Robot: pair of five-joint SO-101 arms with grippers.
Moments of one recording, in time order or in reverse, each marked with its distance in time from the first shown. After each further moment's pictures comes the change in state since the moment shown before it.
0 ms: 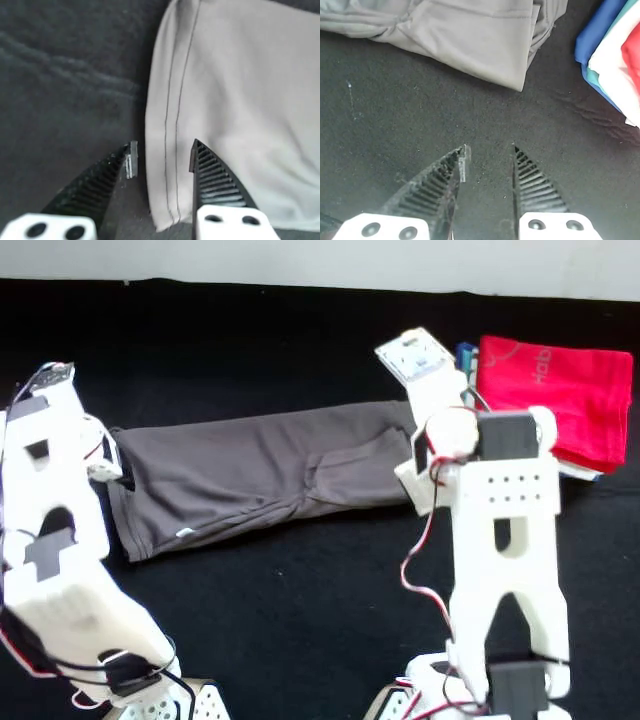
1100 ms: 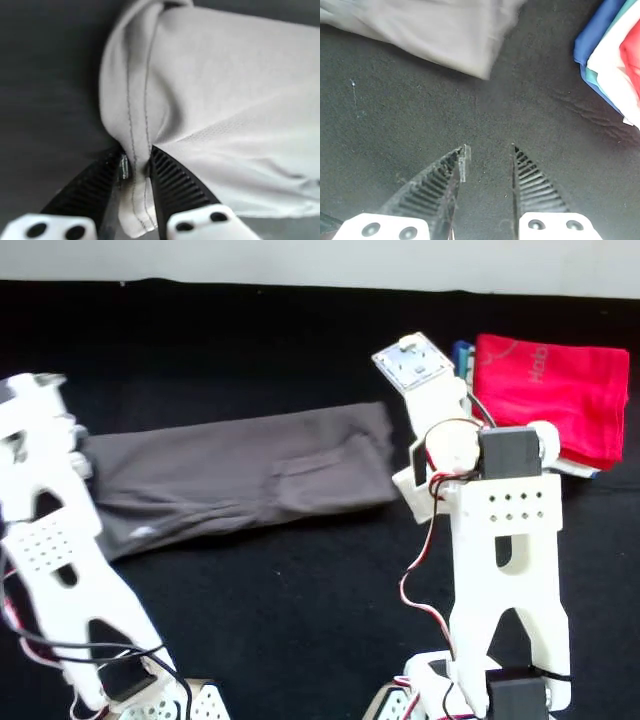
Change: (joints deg) left arm -14.2 37.7 -58.5 30.3 -8.5; right arm 0.2 -2.8 2.6 0.0 0.0
